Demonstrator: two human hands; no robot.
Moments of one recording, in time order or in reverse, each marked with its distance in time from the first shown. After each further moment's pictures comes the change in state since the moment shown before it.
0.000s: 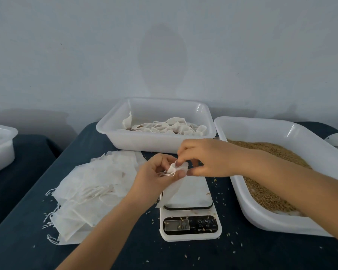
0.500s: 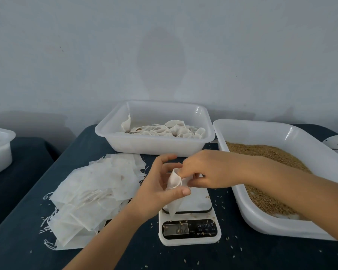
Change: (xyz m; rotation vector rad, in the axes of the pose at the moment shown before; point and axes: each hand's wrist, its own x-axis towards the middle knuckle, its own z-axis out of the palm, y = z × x) left_hand -0.010 0.003 0.001 -0.128 -0.230 -0.029; right_hand -0.005 -0.008 0.000 0.025 -0.199 -0.074
